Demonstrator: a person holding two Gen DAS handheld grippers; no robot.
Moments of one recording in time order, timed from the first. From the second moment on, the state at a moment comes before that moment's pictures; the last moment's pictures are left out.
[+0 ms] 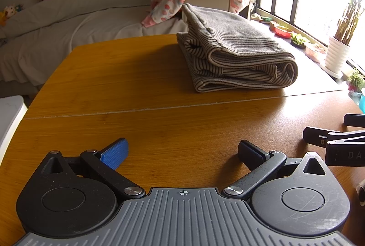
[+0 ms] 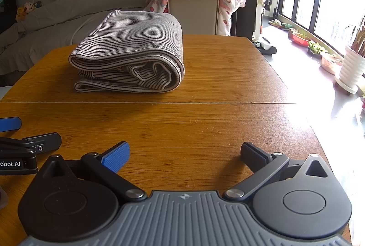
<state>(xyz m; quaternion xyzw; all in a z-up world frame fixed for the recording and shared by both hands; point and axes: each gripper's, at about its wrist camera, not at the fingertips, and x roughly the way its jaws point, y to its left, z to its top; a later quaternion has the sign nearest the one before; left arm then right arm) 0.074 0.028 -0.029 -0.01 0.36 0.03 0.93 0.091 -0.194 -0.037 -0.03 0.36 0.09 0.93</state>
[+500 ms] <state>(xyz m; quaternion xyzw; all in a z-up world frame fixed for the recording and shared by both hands) 0.074 0.028 -0.028 -0.01 0.36 0.03 0.93 0.091 -0.194 -0.037 -0.03 0.36 0.09 0.93</state>
